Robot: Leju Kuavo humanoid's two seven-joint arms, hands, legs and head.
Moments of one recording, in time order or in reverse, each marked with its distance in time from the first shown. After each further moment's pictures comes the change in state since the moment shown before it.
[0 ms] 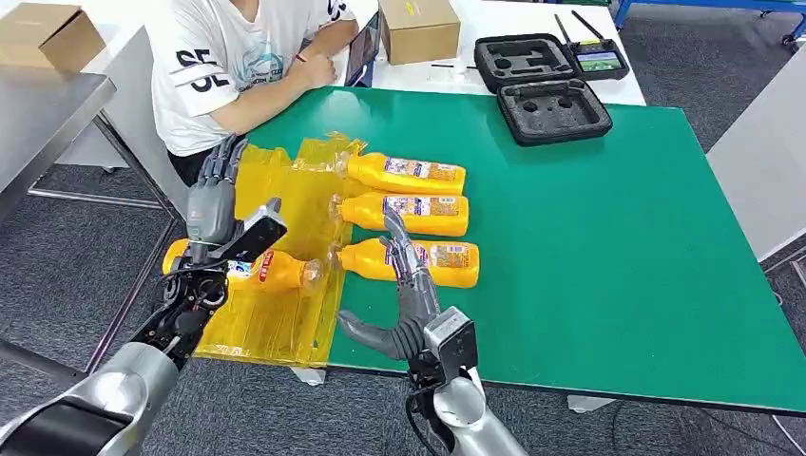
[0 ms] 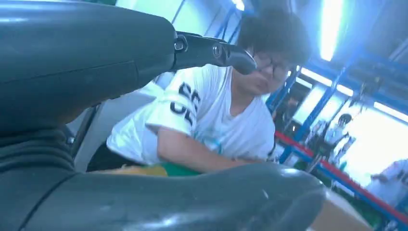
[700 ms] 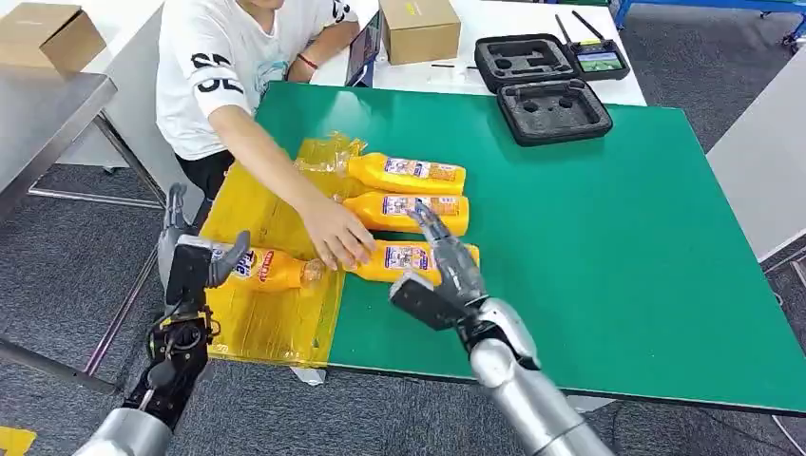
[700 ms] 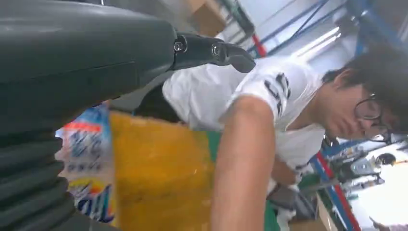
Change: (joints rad) left arm 0.294 -0.016 0.193 -0.297 0.402 -0.147 -0.046; right arm -0.194 -0.135 -0.131 0.204 0.669 -0.065 0.391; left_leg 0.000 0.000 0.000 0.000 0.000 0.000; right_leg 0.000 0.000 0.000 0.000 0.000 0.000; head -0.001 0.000
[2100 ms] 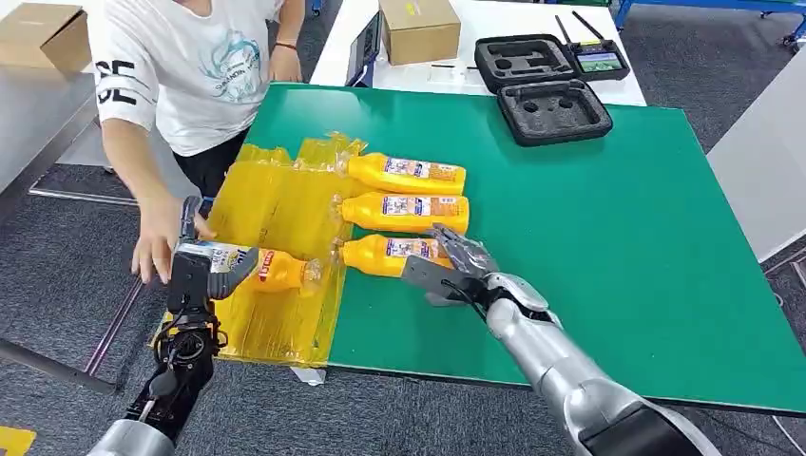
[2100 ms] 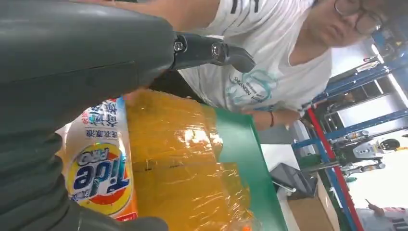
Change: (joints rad) left arm 0.017 0.002 -0.046 -0.004 0.100 -0.038 0.003; right arm -0.289 0.016 0.057 0.567 0.024 0.201 0.054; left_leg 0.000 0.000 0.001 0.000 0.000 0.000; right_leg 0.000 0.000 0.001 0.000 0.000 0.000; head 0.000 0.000
